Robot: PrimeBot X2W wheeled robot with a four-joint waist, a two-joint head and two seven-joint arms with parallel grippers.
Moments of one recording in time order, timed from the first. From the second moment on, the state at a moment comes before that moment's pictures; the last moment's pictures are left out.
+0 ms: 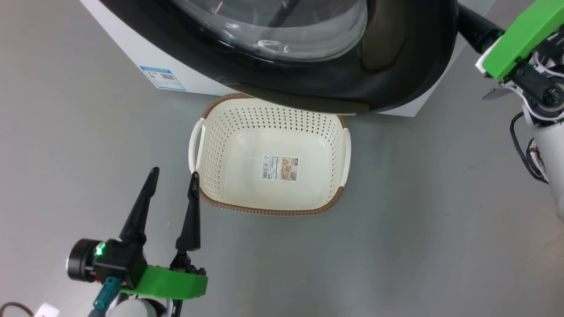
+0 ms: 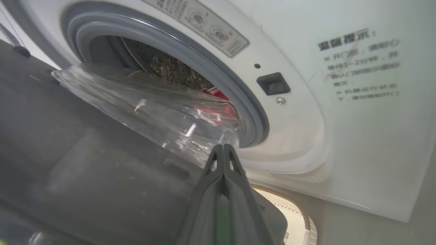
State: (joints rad) left arm -0.17 0.04 -0.22 0.01 -0.15 -0.01 -0.26; right arm -1.04 -0.41 0.34 0.56 1.20 0.13 0.40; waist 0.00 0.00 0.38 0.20
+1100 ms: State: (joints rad) left arm -0.10 0.04 -0.15 -0.02 -0.15 -0.01 -0.26; right arm -0.75 -0.50 0.61 0.09 1.35 0.13 0.35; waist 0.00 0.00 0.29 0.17
